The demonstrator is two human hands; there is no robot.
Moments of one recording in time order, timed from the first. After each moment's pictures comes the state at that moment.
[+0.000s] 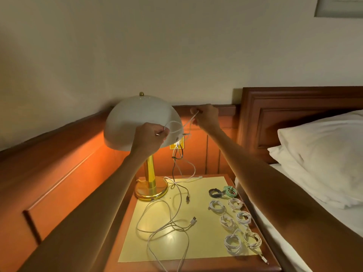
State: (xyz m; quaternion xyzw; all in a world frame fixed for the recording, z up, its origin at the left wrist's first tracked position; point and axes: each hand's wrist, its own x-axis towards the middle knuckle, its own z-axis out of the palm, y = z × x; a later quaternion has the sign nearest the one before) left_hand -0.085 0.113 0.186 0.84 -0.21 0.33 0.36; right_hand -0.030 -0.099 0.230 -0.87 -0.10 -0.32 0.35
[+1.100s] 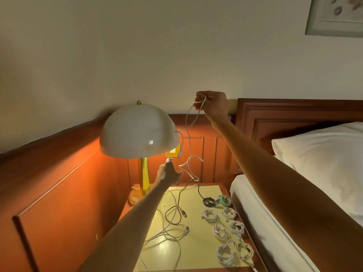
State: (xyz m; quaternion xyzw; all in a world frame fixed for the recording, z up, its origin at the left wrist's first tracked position) left_hand -0.050 0.039 0.088 0.92 -0.05 0.11 0.38; right_hand -0.057 -0.123 0.288 -0.68 -0.13 -0.37 0.62
